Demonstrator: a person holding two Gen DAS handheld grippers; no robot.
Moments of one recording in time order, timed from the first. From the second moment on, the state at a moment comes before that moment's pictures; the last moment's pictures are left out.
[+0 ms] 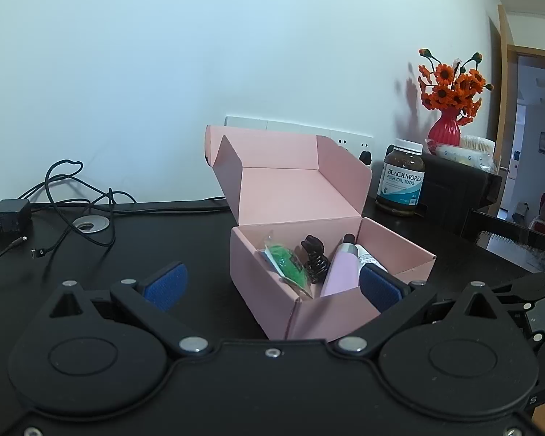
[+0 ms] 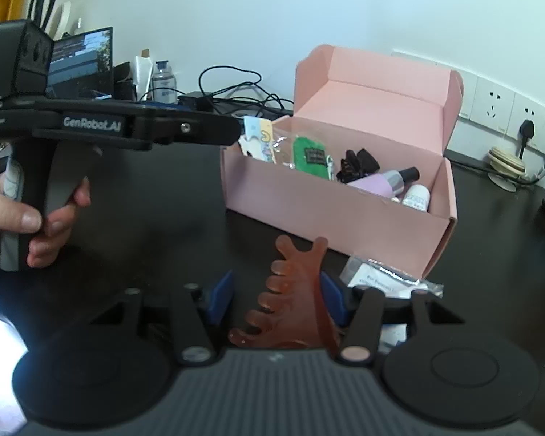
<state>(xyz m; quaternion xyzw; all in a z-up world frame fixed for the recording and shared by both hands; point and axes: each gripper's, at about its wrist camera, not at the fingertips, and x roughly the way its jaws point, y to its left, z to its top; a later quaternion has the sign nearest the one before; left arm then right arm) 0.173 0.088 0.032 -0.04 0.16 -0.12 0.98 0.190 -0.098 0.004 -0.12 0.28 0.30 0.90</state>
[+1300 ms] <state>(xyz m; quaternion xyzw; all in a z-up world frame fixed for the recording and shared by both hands) 0.175 0.091 0.031 -0.05 0.16 -0.12 0.98 0.187 -0.132 0.065 -0.08 0.15 0.24 0.95</state>
